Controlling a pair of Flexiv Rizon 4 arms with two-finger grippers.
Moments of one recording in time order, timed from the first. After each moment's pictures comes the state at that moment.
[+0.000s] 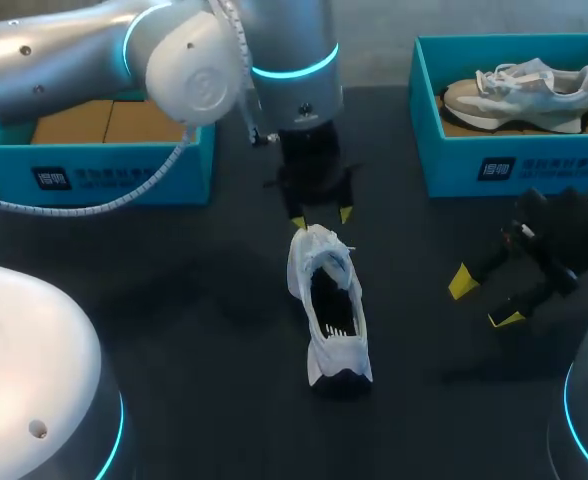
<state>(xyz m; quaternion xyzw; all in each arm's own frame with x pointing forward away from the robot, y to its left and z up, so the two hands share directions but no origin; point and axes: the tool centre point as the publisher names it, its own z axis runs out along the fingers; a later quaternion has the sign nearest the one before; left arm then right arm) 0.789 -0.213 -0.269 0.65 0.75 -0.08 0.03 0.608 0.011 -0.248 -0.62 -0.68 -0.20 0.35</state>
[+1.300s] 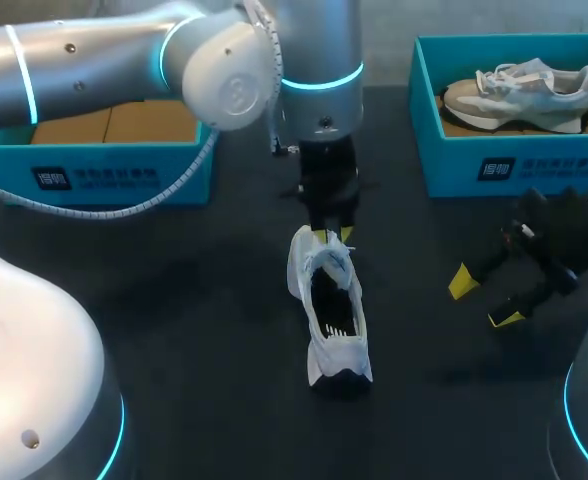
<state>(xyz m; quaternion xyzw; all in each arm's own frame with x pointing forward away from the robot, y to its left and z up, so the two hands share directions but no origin) 0.781 -0.229 -0.307 0.69 0.72 -0.08 -0.02 0.608 0.011 -0.248 -0.62 -0.68 -0.20 0.35</state>
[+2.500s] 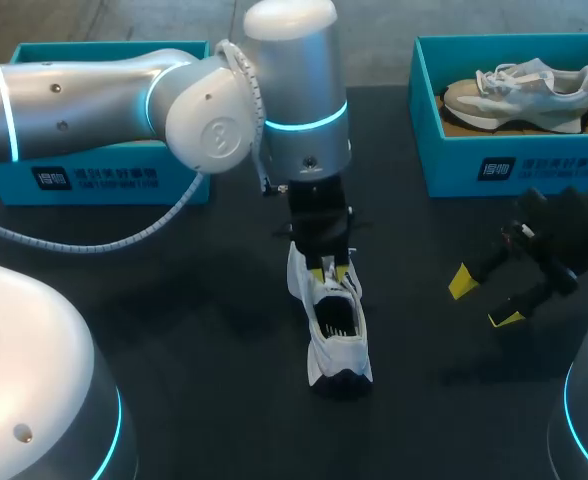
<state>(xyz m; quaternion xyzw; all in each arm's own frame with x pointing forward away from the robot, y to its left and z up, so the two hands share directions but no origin) 0.730 -0.225 -0.327 0.70 0.70 -0.12 -0.02 0.608 0.011 -0.248 -0.62 -0.68 -0.20 0.35</state>
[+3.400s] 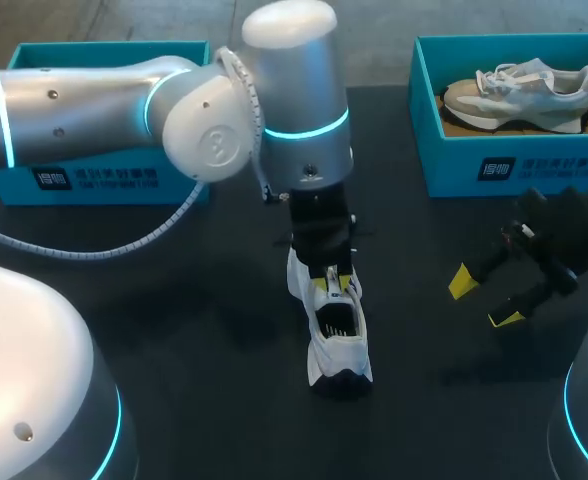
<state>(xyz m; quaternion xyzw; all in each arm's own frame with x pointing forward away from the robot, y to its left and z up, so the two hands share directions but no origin) 0.712 -0.228 -0.322 0.71 0.70 -0.13 -0.01 0.608 0.011 -0.248 -0.62 -0.68 -0.20 0.35</state>
